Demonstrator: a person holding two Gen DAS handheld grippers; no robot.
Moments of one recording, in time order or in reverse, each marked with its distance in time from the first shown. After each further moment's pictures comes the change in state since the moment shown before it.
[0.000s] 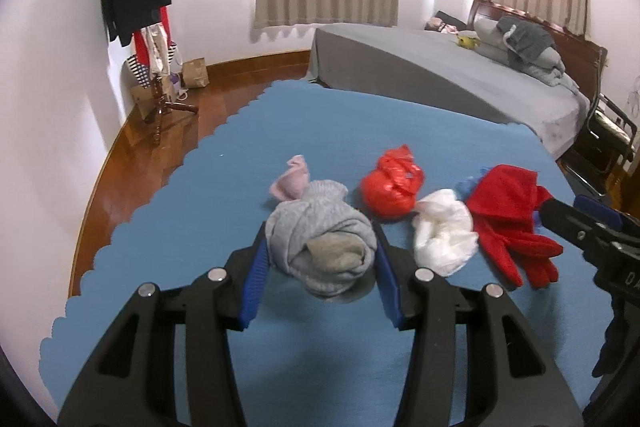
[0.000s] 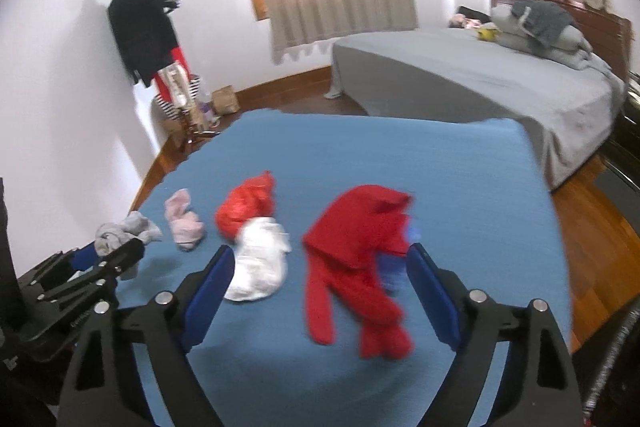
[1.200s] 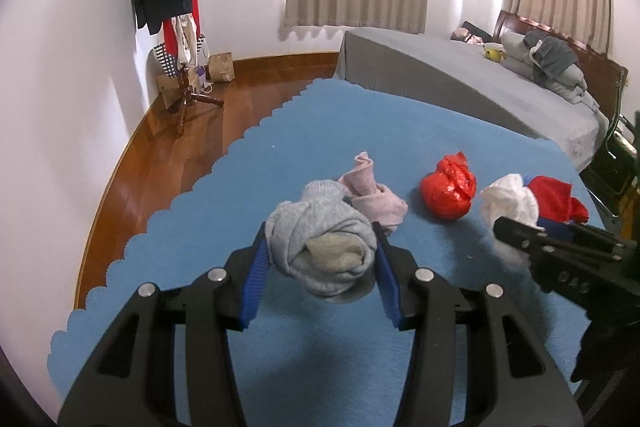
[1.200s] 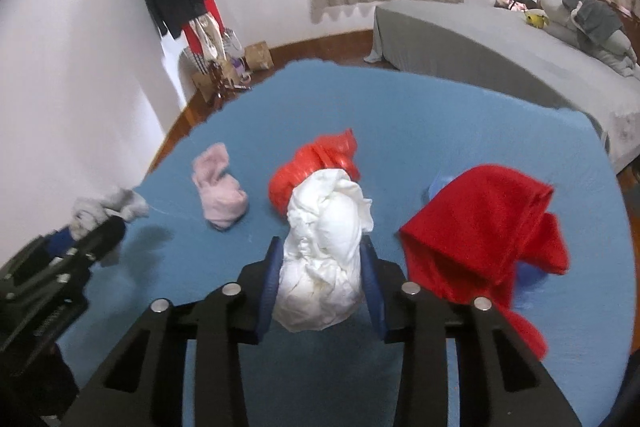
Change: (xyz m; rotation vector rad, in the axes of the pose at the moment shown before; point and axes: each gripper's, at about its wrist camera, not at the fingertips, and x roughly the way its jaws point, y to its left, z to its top) left arm -0.006 0.045 -0.005 -0.065 -0.013 0.059; right arm 0.052 0.043 -0.001 -0.073 0.126 0.082
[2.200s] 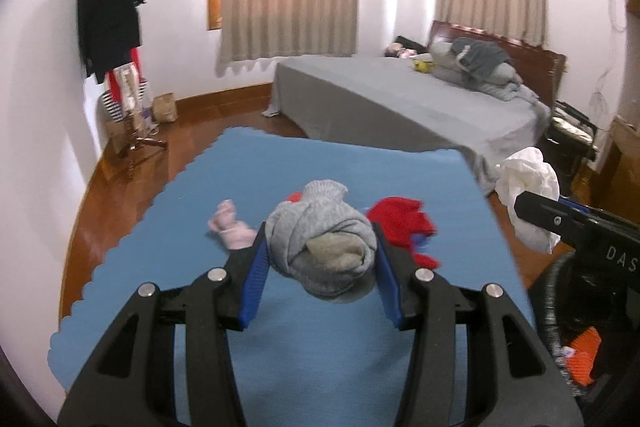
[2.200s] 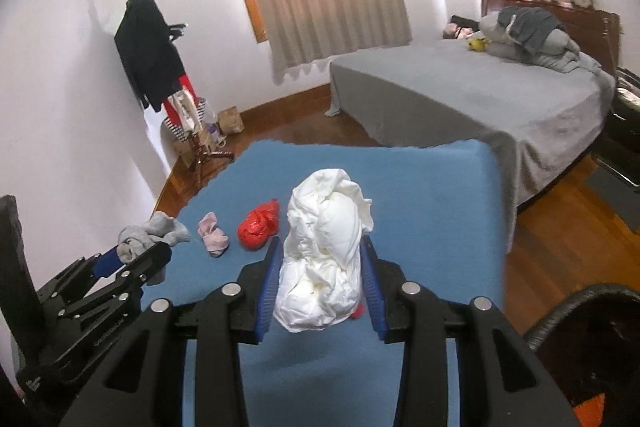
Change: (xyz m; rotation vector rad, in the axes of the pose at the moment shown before) left arm -0.105 -0.114 0.009 0.126 -0.092 -0.202; right arm -0.192 -0.067 -0.011 0.129 -0.204 -0.091
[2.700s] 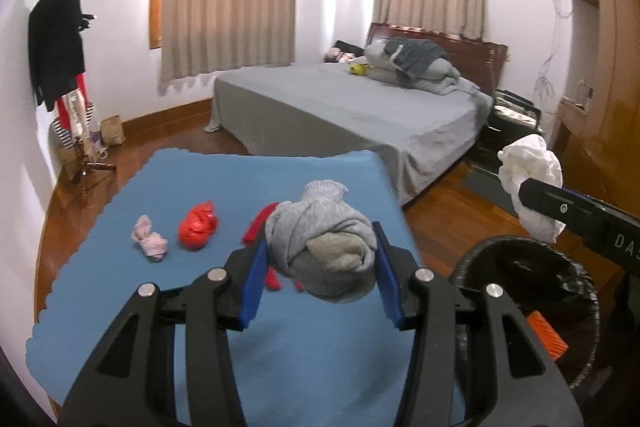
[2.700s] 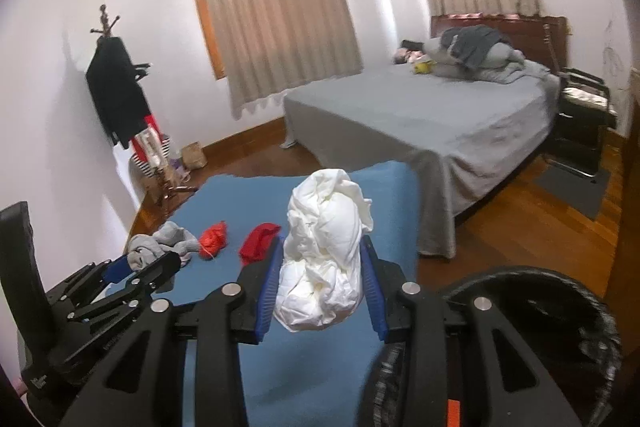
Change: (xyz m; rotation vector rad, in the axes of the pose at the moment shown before) left arm -0.044 -0.097 -0.012 0.089 -0.030 -0.179; right arm -0.114 -0.065 -0.019 0.067 -0.113 -0.154
